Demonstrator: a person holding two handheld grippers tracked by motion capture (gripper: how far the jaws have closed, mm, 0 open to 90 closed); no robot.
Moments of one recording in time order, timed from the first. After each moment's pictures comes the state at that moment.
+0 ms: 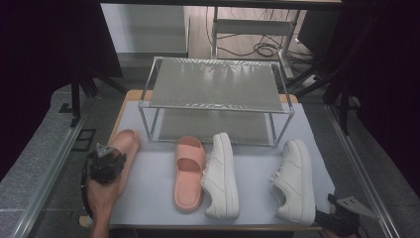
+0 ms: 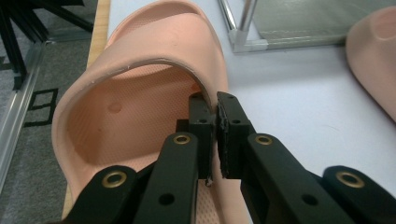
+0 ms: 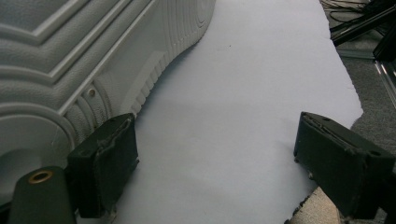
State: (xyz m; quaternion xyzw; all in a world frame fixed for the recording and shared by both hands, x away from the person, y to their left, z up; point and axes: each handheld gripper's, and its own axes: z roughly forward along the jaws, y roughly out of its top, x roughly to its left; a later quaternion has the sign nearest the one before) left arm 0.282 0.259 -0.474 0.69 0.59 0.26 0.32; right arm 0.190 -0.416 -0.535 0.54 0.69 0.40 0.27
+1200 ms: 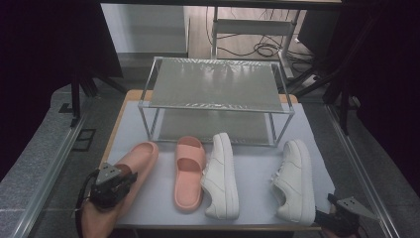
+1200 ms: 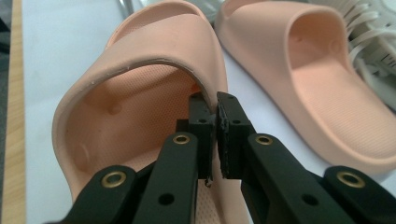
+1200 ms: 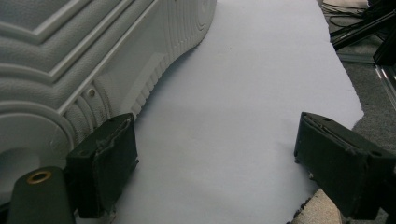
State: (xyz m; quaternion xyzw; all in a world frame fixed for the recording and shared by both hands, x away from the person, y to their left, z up) left arm 0.215 0.223 -0.442 0.76 0.49 0.21 0.37; right arm 0.189 -0.416 -0.538 0.54 0.69 0.40 0.28
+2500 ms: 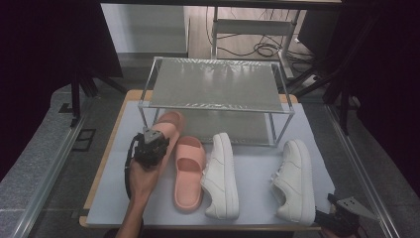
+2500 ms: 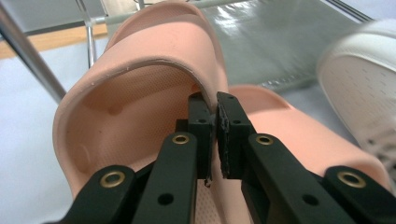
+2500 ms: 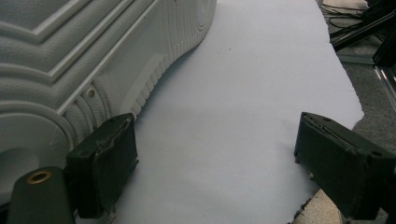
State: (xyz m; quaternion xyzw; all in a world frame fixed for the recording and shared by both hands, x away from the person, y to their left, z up) left arm 0.325 0.142 -0.439 0.73 0.50 0.26 0.39; right arm 0.189 -0.416 -0.538 0.54 0.68 0.41 0.28
